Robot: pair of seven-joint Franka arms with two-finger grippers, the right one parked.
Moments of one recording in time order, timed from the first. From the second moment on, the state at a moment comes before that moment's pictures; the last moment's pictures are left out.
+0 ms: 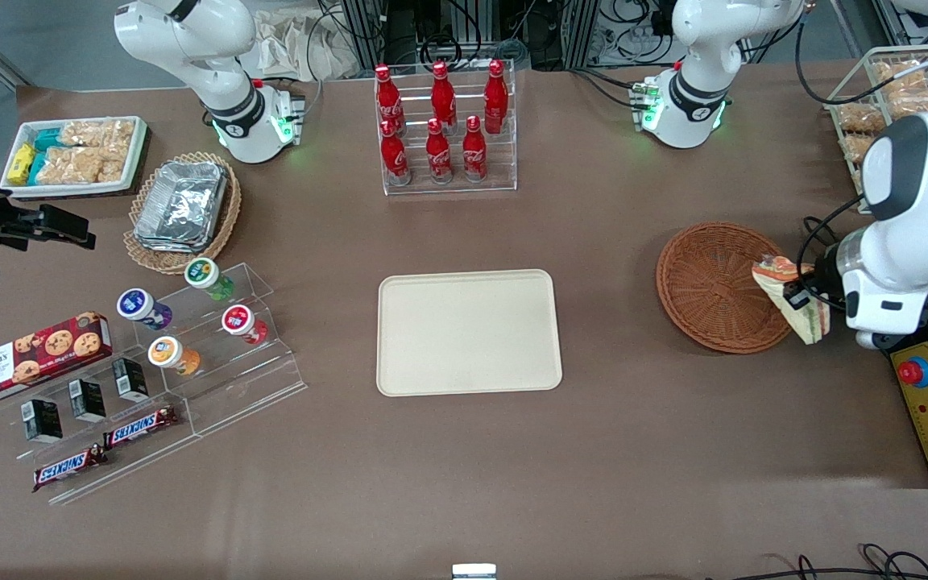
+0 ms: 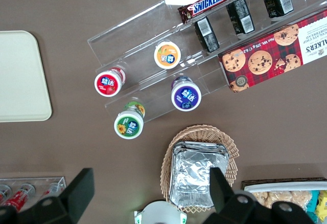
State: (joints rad) arm 0.24 0.16 -0.35 -1.68 0.10 1.66 -0.69
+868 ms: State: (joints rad) arm 0.03 0.34 -0.61 -1.77 0.10 1.96 -0.72
